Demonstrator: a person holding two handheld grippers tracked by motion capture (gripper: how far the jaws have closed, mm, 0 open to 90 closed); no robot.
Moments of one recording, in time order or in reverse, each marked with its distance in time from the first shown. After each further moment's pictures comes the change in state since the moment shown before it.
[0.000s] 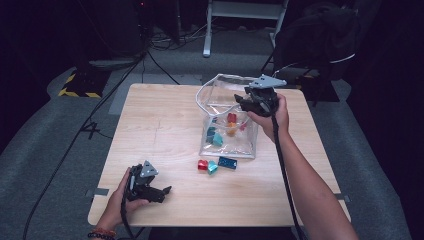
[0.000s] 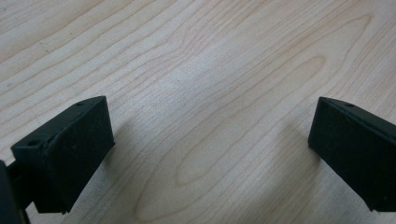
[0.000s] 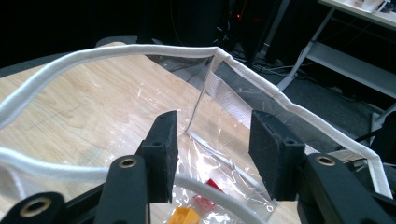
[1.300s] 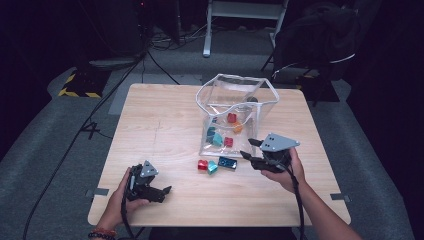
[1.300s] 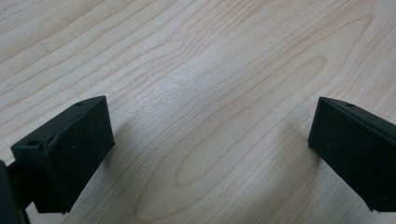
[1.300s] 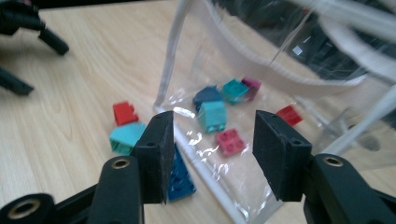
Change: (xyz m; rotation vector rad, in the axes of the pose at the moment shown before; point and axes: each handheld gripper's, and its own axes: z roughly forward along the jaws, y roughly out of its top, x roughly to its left) left arm 0.000 0.000 0.000 0.000 0.000 -0.003; right arm 0.057 -0.112 -0.071 0.027 0.221 -0.146
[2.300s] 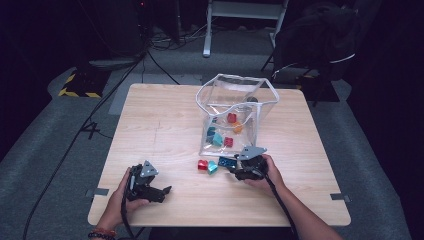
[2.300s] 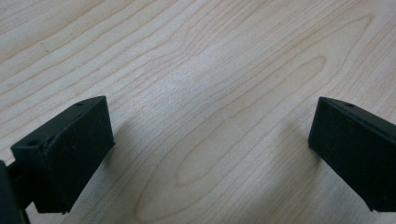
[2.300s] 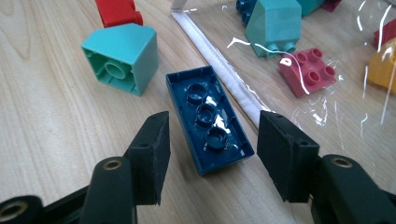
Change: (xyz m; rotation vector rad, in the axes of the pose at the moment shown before) left arm 0.000 0.000 0.000 0.000 0.000 0.000; right arm 0.015 -0.058 0.087 0.198 0.099 0.024
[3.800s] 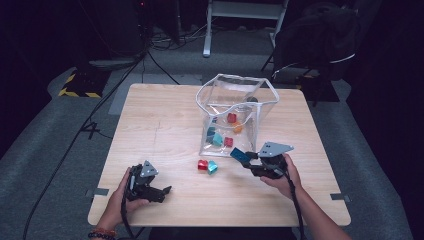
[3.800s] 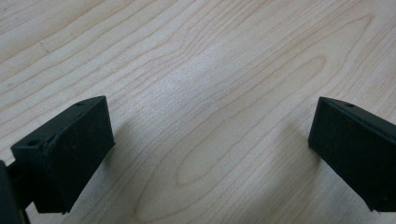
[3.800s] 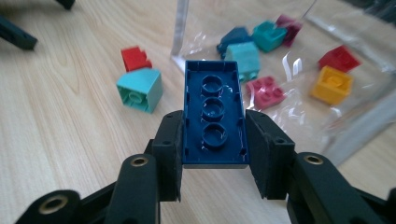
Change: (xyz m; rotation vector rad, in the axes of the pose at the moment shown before) left arm 0.000 0.000 0.000 0.001 -0.001 -0.001; right arm -0.013 0.003 -0.070 -0.133 0.007 0.050
